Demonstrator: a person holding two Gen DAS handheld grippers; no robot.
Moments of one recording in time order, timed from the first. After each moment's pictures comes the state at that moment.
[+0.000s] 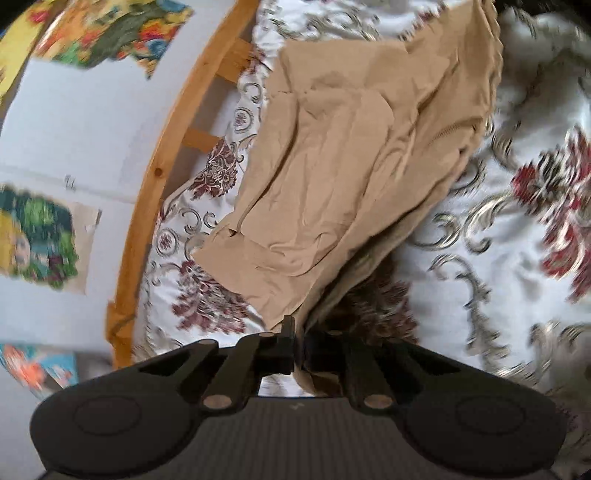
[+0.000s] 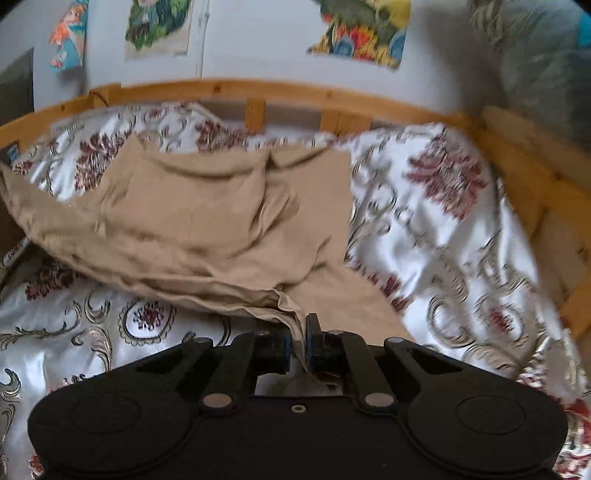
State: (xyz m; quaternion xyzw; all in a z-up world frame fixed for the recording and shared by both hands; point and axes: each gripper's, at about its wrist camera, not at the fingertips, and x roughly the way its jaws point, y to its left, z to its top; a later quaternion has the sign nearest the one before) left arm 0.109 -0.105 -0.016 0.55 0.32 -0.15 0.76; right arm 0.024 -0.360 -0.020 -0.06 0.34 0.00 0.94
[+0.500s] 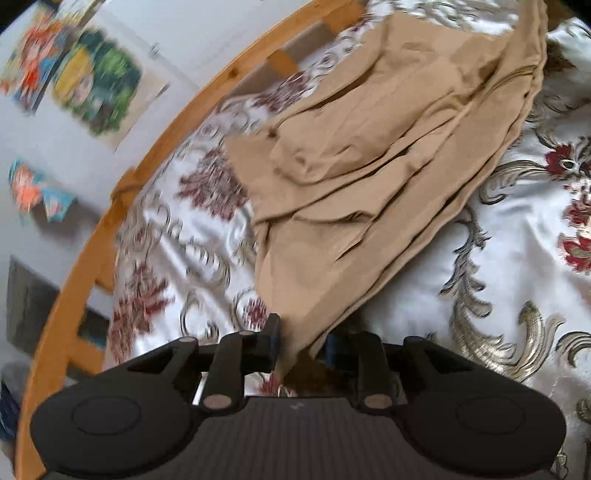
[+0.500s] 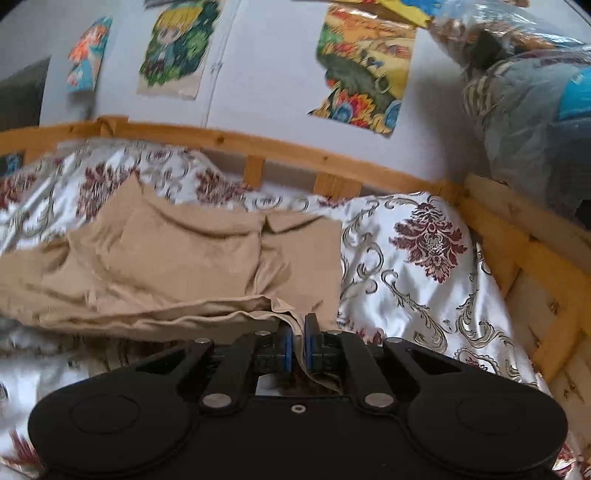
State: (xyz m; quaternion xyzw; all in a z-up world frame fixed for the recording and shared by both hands) left arm 0.070 -0.019 -0.090 0.37 0.33 -0.04 0.87; right arm 0.010 -0.337 -0.008 -0.08 0.24 -0.02 0.97
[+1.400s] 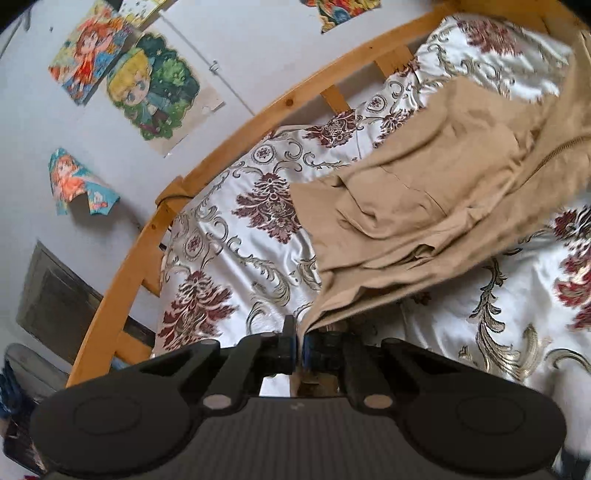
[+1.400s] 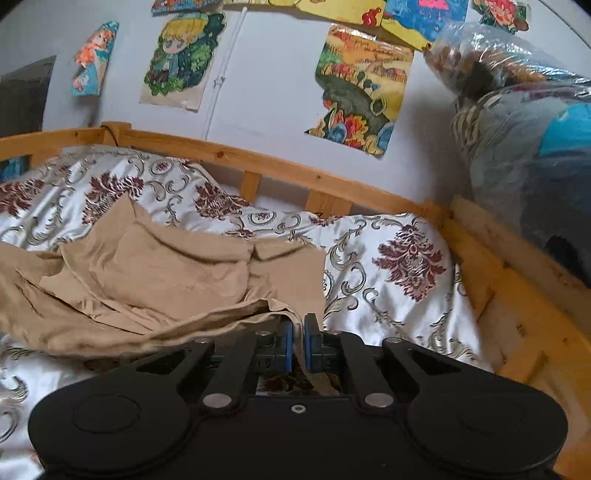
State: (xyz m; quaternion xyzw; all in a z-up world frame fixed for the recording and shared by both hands) left arm 0.034 0.013 0.001 0.33 0.30 -0.02 0.89; right arm -0.034 -0.333 0.044 -0.11 0.25 -0.02 0.96
